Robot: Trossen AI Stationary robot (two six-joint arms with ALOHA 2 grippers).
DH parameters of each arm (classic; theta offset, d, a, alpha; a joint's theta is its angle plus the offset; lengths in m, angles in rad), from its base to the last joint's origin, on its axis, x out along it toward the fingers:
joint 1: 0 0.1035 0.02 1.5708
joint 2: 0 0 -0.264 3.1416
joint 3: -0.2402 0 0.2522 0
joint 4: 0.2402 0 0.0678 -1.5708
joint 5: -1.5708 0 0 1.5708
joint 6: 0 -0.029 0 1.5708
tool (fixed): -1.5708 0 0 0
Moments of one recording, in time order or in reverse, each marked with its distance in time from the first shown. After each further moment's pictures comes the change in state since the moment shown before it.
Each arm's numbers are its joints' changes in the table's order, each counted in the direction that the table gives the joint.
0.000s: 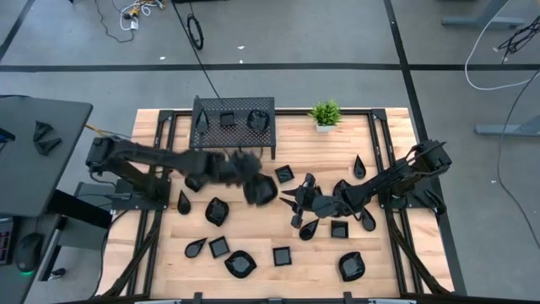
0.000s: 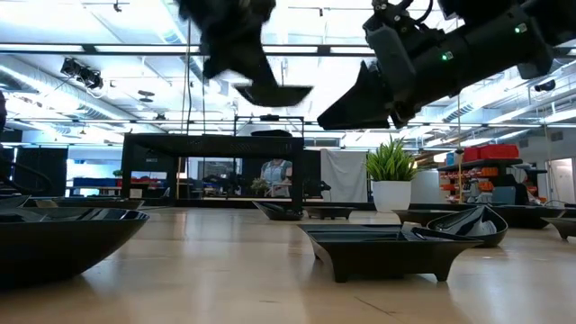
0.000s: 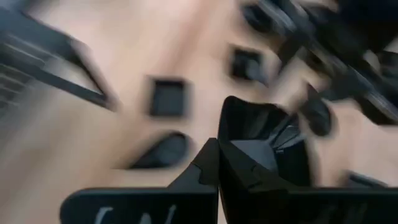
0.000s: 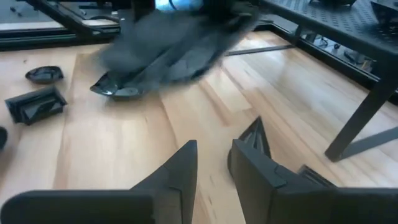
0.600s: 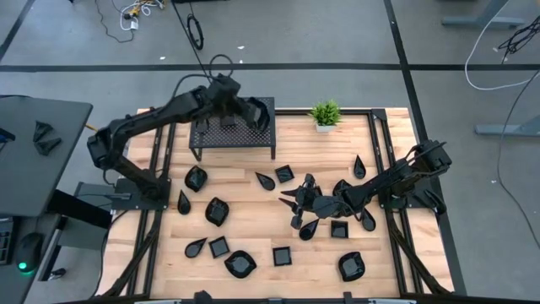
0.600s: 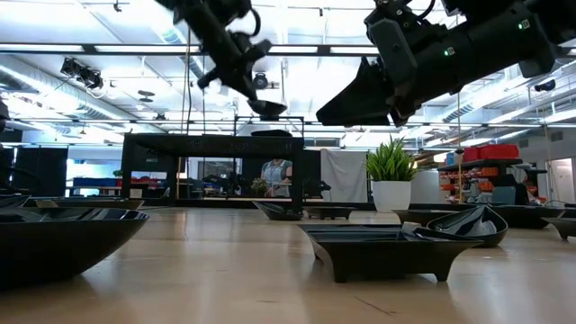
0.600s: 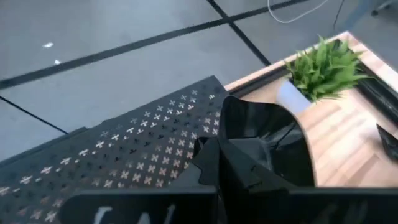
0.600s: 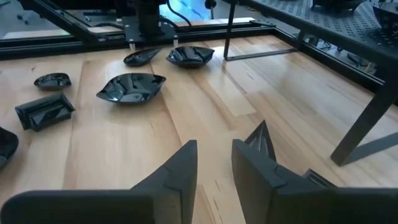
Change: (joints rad) left arm 0.609 -0.009 -0.123 -0.027 0.052 -0.011; right arm 0.007 0.000 0.000 -0.025 0.000 -0.001
